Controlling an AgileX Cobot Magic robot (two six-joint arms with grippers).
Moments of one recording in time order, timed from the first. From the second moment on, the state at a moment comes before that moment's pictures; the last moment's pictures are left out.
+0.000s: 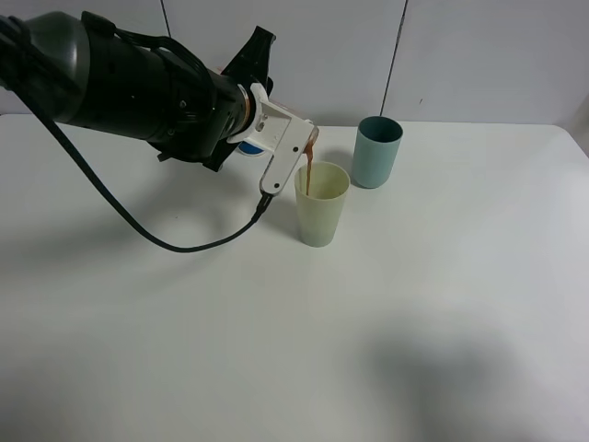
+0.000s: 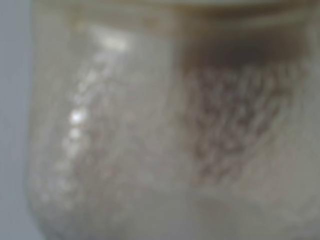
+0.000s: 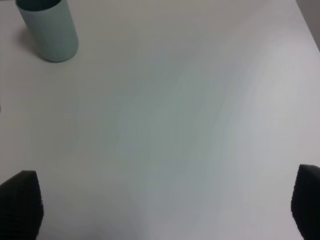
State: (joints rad) left arm -0.77 1.90 -1.14 1.65 0.53 -0.07; right arm -0.01 0.00 -0.50 0.00 1.07 -0.02
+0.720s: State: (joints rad) left arm -0.80 1.90 -1.14 1.66 0.55 -0.11; right arm -0.01 0.00 -0.50 0.00 1.07 -0.02
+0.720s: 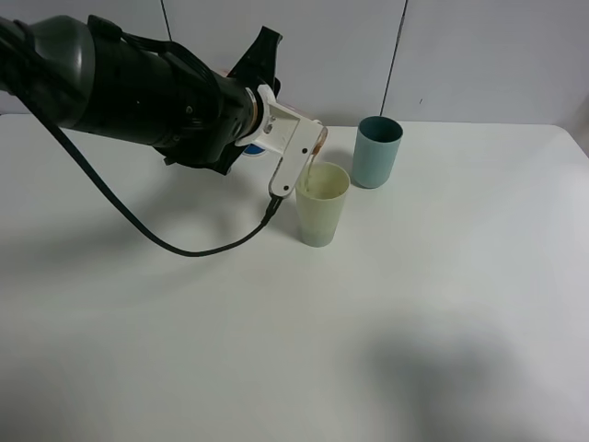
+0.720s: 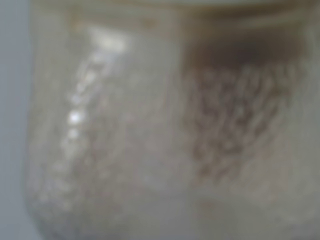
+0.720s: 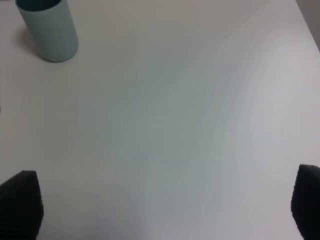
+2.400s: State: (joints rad) left arm -0.85 1.90 -1.14 1.73 0.65 -0.17; right arm -0.01 0.00 -0.50 0.00 1.07 -0.02
